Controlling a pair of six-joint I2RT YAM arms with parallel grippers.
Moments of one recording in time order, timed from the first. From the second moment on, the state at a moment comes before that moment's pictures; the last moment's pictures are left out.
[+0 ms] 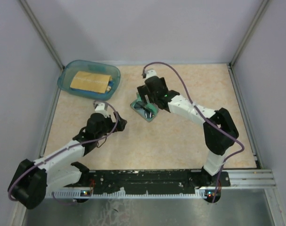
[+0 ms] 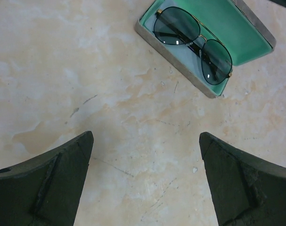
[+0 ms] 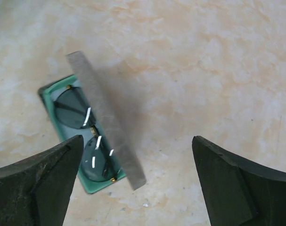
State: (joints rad) left arm -0.55 0.97 0.36 0.19 -0.13 -0.52; right arm 0.72 1.75 1.35 -0.25 0.36 0.08
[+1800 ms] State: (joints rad) left arm -0.59 1.72 0.81 0.25 -0.24 -0.36; right arm 0.60 1.88 1.43 -0.31 0.32 0.13
